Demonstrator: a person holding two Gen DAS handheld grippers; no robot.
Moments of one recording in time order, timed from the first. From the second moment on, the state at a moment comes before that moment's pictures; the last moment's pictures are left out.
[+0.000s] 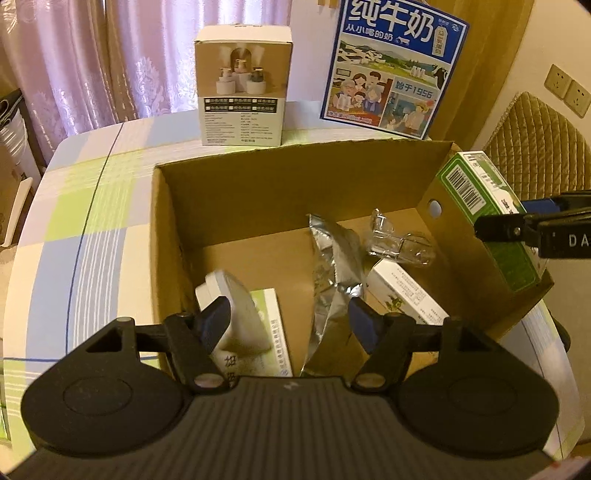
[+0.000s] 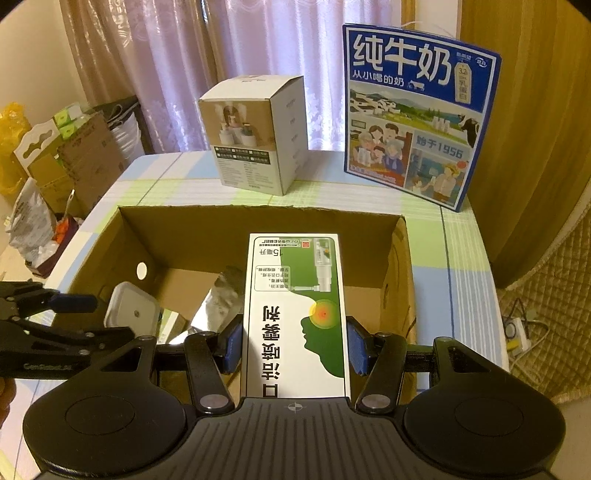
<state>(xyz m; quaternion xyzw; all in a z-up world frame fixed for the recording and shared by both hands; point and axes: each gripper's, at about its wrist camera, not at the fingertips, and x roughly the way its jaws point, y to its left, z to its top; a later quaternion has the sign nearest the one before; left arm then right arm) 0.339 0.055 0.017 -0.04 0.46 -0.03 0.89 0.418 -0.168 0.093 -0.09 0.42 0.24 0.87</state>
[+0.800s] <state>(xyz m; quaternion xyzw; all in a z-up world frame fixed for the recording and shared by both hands) 0.307 0.055 0.024 -0.05 0.45 -0.04 0.89 0.397 -0.192 0.118 -0.05 0.39 0.24 0.89</state>
